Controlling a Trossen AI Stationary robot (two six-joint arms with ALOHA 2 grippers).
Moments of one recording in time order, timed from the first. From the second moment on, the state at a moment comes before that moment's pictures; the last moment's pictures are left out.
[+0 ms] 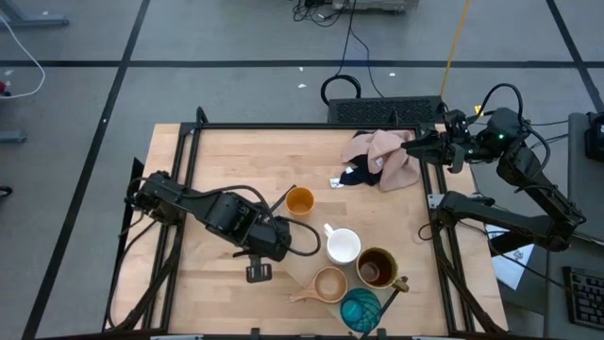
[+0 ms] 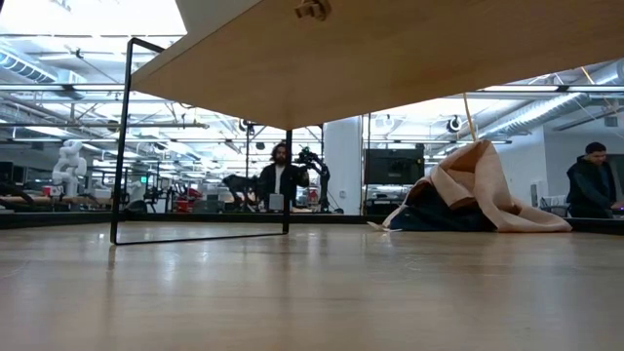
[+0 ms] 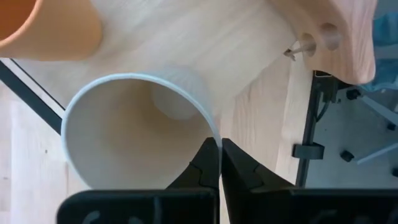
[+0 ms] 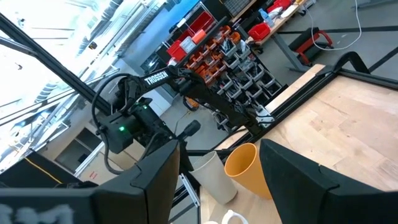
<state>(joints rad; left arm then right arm) -0.40 1.90 2.20 -1.58 -0.03 -0.53 -0.63 0.62 1.02 -0.42 -0.66 0.77</state>
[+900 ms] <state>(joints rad) -0.37 1.89 2.20 -1.57 -0.02 -0.45 -0.63 0.60 0.93 -0.38 -0.66 0.80</state>
